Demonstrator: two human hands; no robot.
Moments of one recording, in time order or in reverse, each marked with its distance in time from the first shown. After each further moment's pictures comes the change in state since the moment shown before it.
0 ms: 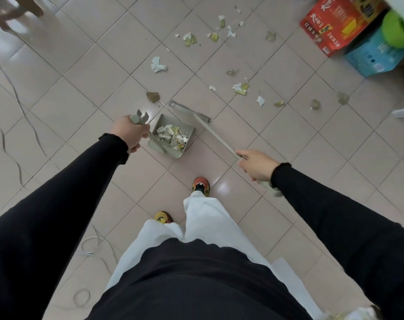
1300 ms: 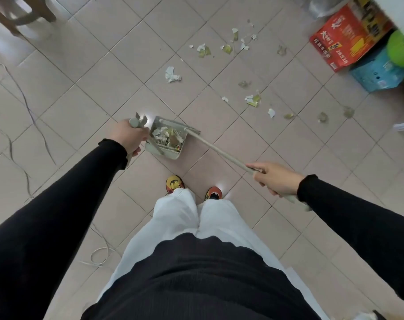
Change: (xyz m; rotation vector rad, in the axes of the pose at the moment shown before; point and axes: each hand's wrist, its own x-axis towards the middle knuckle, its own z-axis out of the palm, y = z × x) left_hand 0.061 -0.012 -0.114 -0.067 -0.021 0.000; right_hand 0.000 -0.088 0.009 -0.051 -0.116 0.029
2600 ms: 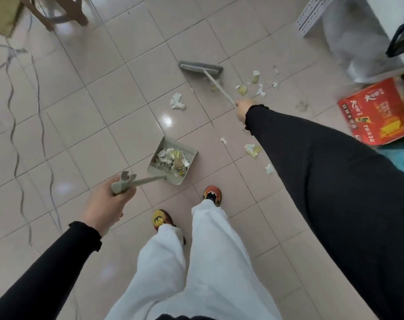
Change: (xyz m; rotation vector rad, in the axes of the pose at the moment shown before) left_hand -0.002 0.116 0.160 -0.002 0.261 -0.090; right_hand 0.310 -0.131 -0.344 -0.167 0.210 -0.194
